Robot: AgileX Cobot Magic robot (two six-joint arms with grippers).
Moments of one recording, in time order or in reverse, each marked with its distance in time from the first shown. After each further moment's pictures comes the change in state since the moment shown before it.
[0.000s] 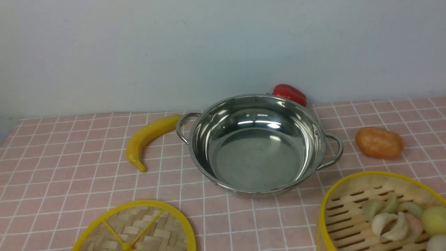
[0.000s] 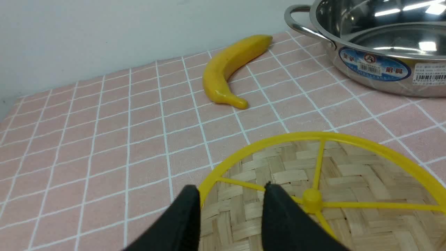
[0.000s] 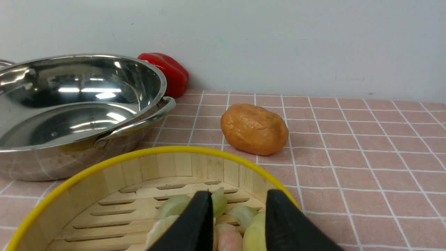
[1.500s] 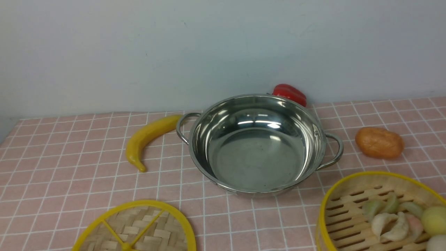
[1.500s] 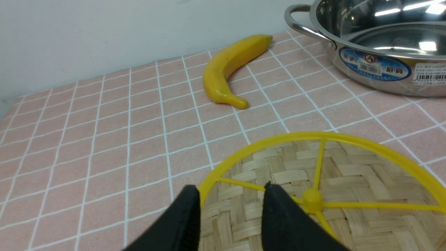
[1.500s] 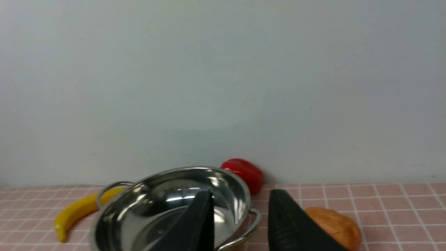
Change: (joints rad) right arm 0.000 0.014 -0.505 0.237 0.351 0.022; left arm 0.000 0.000 0.000 0.000 0.000 0.000
